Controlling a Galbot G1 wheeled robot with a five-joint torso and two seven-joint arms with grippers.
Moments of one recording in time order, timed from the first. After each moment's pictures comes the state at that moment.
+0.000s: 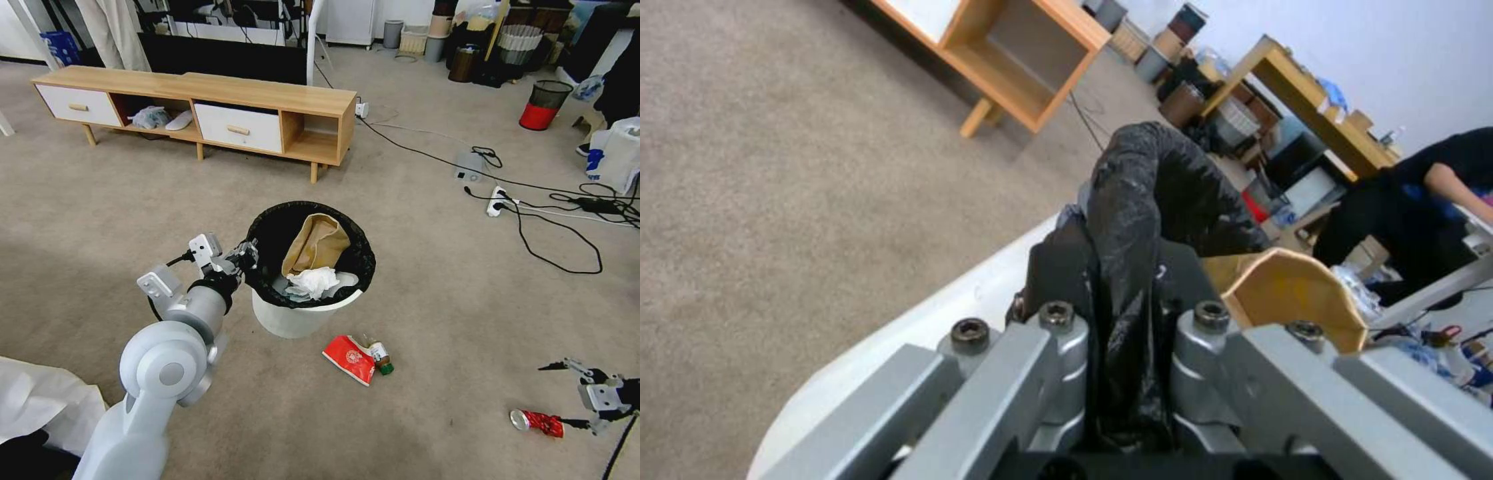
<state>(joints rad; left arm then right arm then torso) 1.09 -1.21 -0.36 -2.26 -1.13 0.43 -0.57 -1.44 0.67 0.99 1.47 -0.28 0.59 -1.34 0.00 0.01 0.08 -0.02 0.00</state>
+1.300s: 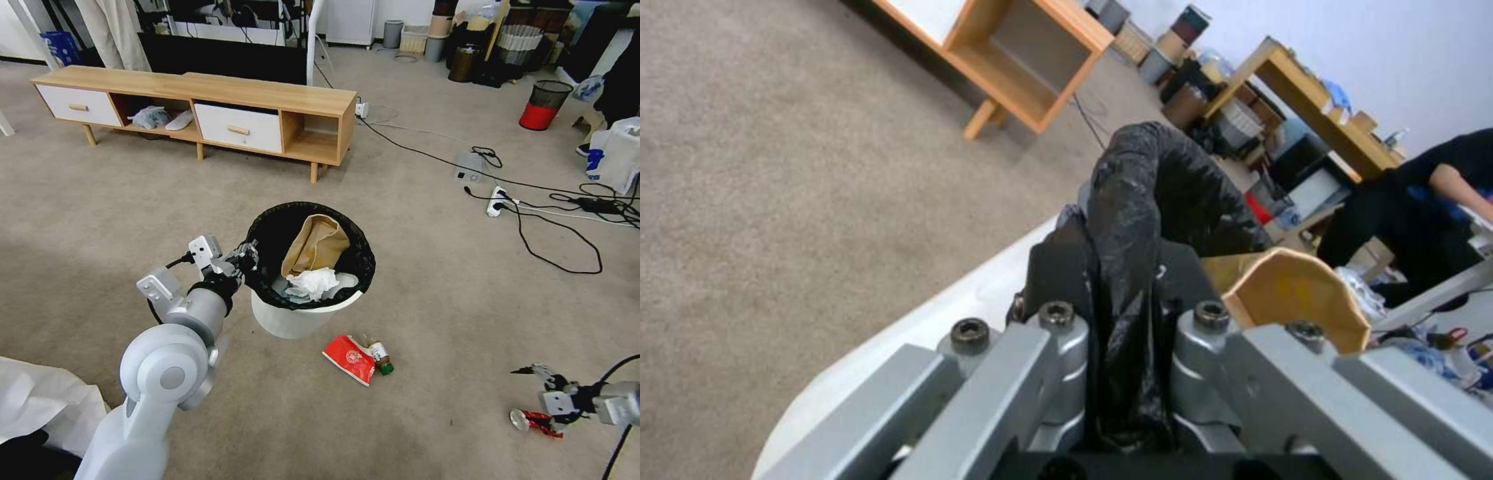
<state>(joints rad) 1.10 -1.21 -0.36 -2.28 -1.12 0.43 -0.58 -1.29 0.88 0.86 1.38 -0.60 0.65 -1.09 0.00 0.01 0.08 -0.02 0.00</state>
